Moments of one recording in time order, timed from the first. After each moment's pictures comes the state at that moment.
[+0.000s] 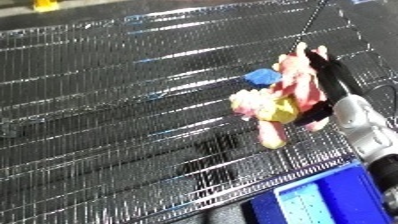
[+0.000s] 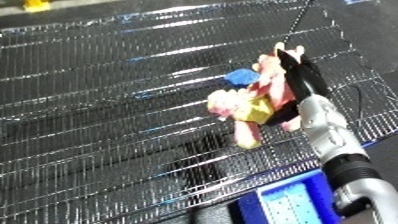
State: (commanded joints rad) left arm 0.19 0.43 -0.21 0.08 -0.58 -0.19 0.20; right arm -1.29 -1.02 0.65 1.18 0.01 0.02 -0.11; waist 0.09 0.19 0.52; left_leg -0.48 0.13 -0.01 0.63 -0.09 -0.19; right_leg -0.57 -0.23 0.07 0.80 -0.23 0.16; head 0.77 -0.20
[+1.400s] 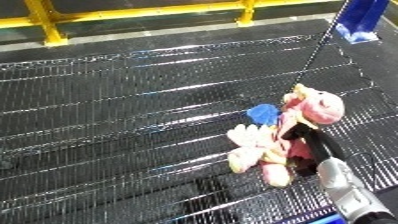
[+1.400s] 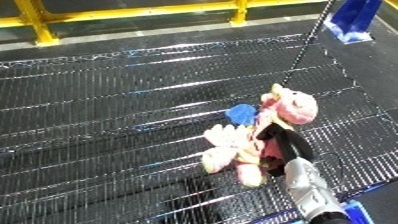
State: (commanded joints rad) left arm 0.22 0.42 -0.22 0.08 -0.59 -0.19 0.24; right arm -1.16 -0.92 0.54 1.21 0.04 0.04 -0.19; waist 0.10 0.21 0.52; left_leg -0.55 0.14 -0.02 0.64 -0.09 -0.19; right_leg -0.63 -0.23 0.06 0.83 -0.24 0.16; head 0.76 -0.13
